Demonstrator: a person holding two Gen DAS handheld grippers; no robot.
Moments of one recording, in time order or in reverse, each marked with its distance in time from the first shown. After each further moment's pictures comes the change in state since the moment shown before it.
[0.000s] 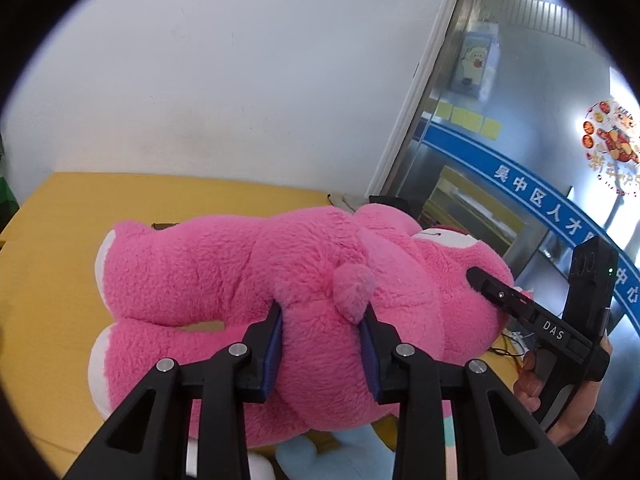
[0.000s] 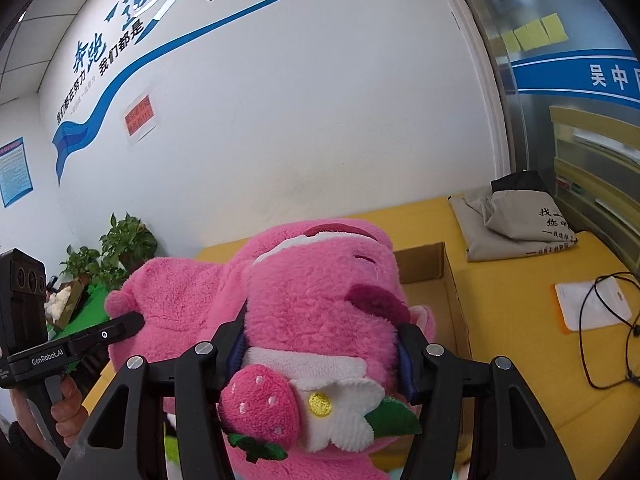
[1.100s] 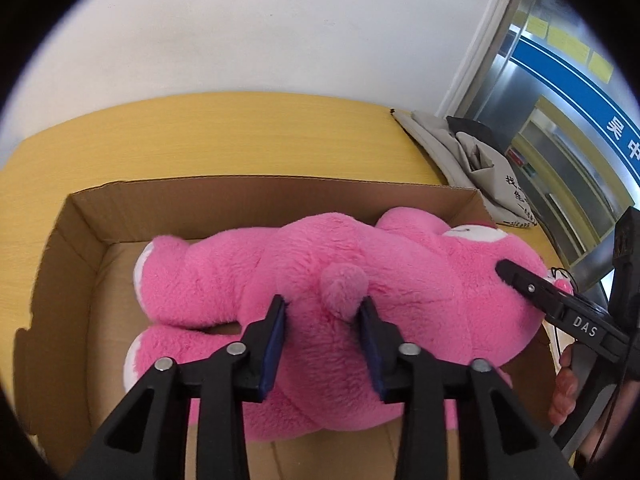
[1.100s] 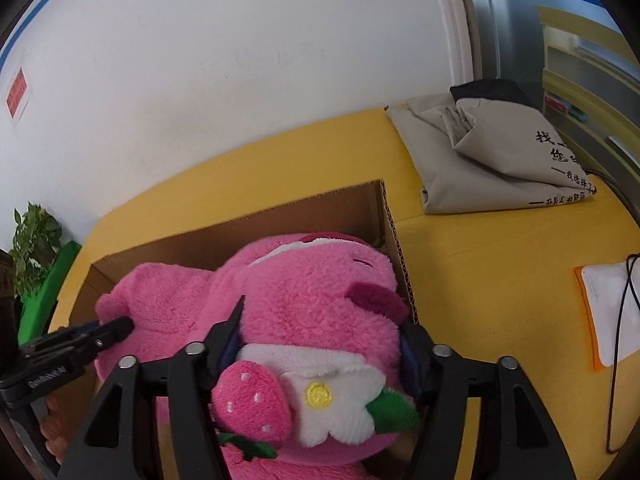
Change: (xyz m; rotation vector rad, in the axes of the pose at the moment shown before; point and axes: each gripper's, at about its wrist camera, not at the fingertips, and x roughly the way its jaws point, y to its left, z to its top) left arm 0.219 0.045 0.015 -0.032 0.323 0.147; right arm 0.224 -0.145 0.014 0.118 0.326 -0.221
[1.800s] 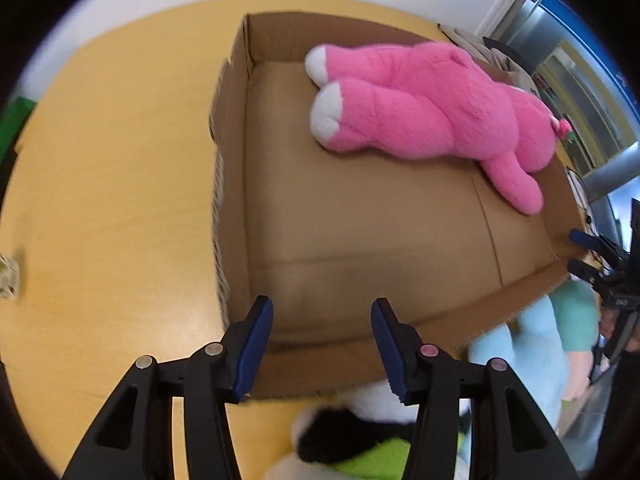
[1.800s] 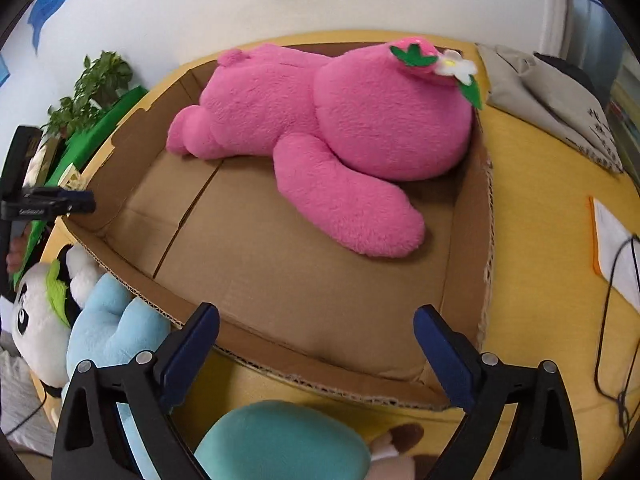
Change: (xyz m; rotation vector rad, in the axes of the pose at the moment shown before) left arm -0.106 0.101 -0.139 -0.038 0.339 0.076; right arm -0.088 0.026 -0.142 -0.326 0.308 0.131
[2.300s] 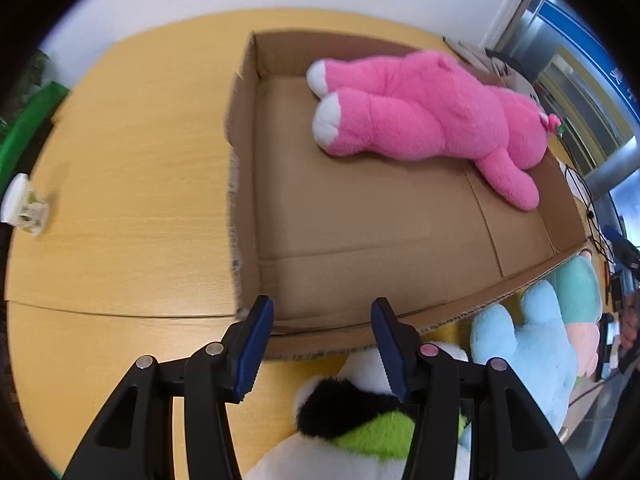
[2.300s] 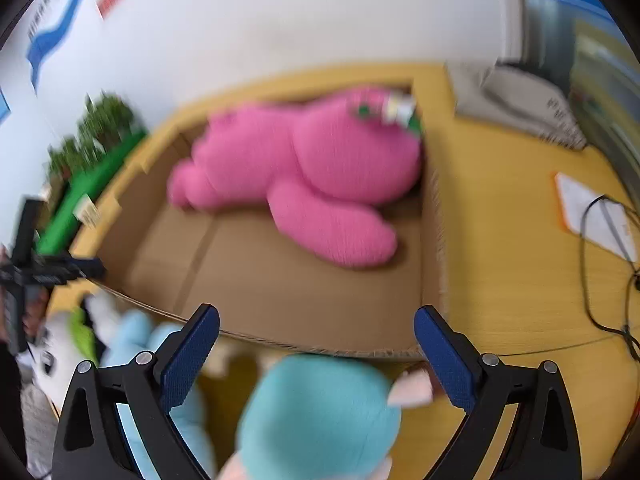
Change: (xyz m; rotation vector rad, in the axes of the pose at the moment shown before) left arm -0.046 -0.018 -0.036 -0.039 -0.155 0.104; right arm -0.080 0.017 -0.045 0.092 -0.220 0.004
